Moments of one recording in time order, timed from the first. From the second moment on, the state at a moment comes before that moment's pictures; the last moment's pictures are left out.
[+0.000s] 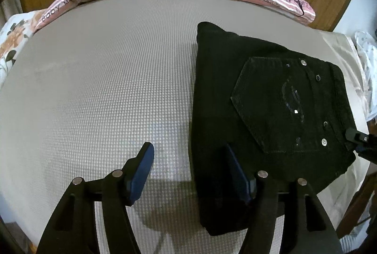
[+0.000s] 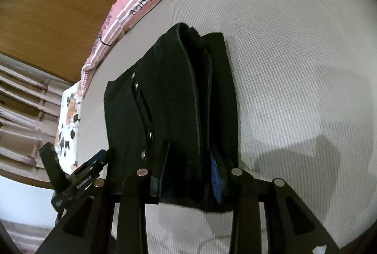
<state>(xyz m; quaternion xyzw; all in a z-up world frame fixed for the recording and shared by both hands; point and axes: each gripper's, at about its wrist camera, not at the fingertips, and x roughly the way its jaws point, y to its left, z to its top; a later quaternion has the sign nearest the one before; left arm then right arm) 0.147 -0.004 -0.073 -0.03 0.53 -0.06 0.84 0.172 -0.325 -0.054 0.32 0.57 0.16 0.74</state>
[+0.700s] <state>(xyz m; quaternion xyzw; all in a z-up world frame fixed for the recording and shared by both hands) 0.143 0.002 -0.072 -0.04 0.54 -0.06 0.84 0.142 -0.332 -0.049 0.37 0.57 0.15 0.72</state>
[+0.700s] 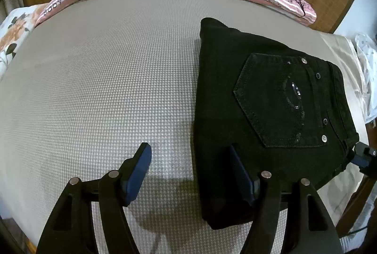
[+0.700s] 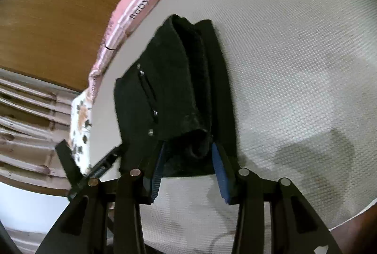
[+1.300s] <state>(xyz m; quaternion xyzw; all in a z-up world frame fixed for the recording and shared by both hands) 0.146 0.001 -0.074 -0.03 0.54 -0.06 0.84 0.192 -0.314 -0.069 0.38 0.55 0.16 0.72</state>
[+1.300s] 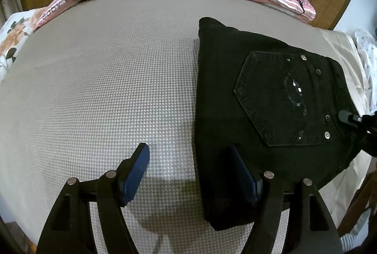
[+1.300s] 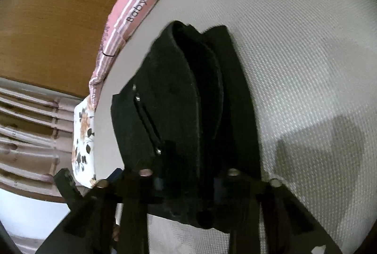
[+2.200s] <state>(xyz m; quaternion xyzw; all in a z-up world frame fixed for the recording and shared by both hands) 0.143 -0.017 -0.074 0.00 0.54 -0.08 0.84 0.163 -0.316 -0.035 0.25 0.55 0.09 0.79</state>
